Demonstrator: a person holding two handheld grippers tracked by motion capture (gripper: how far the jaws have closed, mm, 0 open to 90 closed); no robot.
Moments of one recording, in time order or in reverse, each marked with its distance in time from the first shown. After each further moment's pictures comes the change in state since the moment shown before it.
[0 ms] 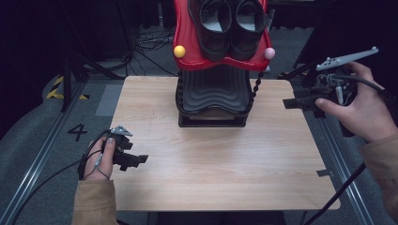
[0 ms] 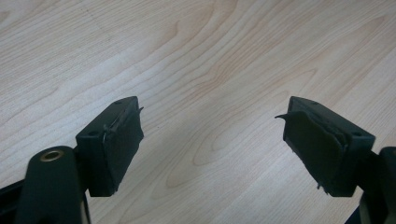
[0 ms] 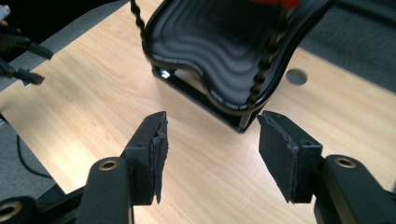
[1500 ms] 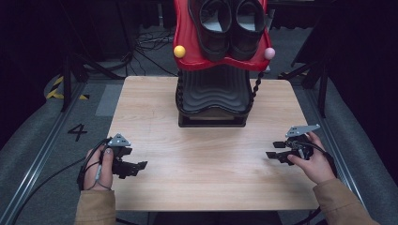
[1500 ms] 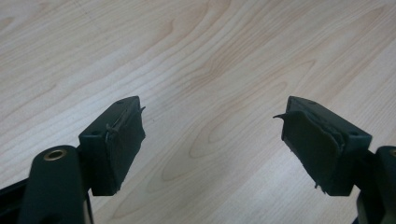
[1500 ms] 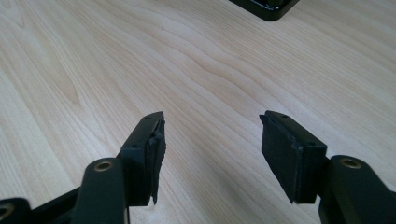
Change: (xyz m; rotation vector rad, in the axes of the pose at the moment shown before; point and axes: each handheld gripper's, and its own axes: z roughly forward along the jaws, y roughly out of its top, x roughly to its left) left arm -0.011 -0.023 0.000 -0.072 0.034 0.041; right arm -0.049 -0.178 0.156 0.056 0.103 -0.051
